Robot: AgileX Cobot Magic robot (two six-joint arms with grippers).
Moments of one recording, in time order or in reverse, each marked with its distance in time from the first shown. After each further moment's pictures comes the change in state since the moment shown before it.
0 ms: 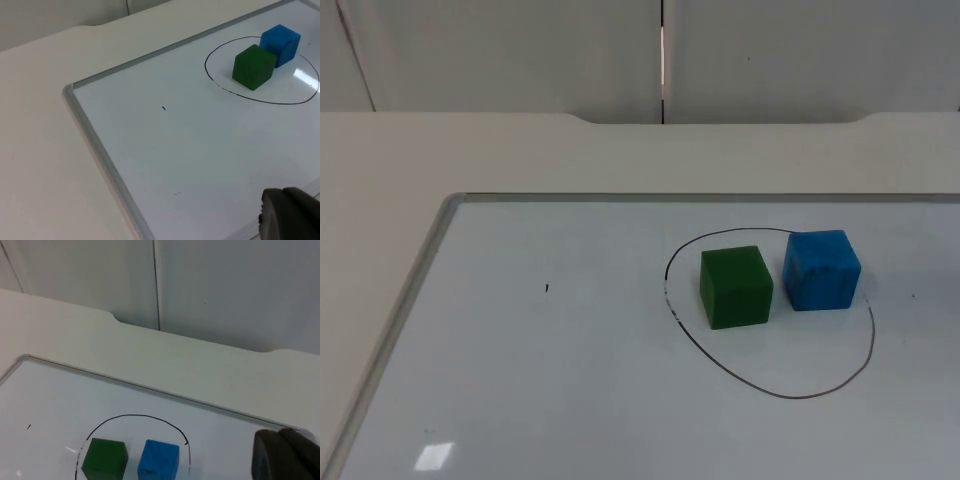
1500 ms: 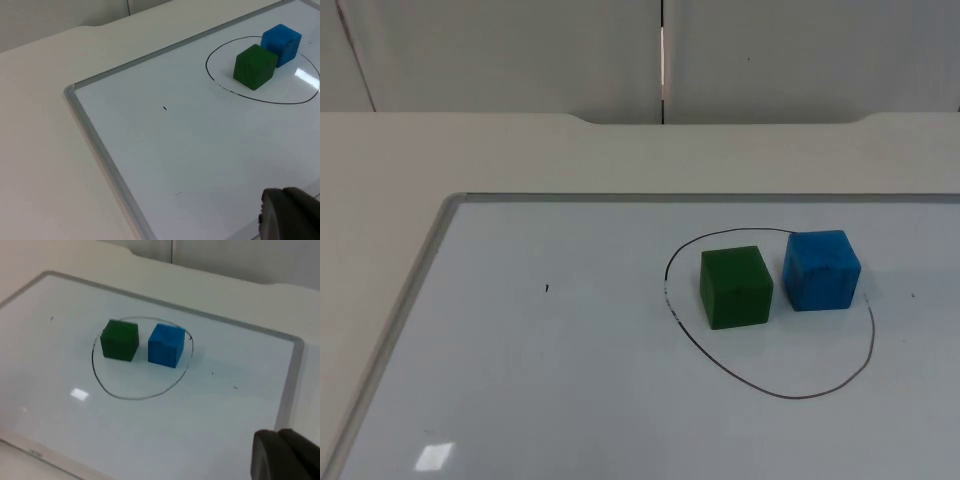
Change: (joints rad) right arm 0.000 -0.798 0.285 0.041 0.538 -0.104; left arm 0.000 0.000 0.000 0.002 0.000 0.002
